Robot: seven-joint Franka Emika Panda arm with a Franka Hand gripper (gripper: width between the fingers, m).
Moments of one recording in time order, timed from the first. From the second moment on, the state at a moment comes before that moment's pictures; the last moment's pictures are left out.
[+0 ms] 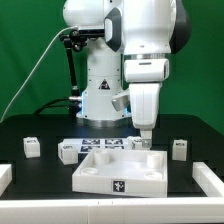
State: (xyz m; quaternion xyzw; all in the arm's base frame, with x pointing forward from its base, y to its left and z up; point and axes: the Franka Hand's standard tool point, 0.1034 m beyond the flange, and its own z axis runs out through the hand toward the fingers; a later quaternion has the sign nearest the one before) arm 0.474 0.060 0.060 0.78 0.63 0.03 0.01
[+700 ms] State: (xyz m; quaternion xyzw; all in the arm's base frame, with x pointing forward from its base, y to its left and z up) arm 0.445 0.051 0.034 0.78 0.62 0.04 0.00
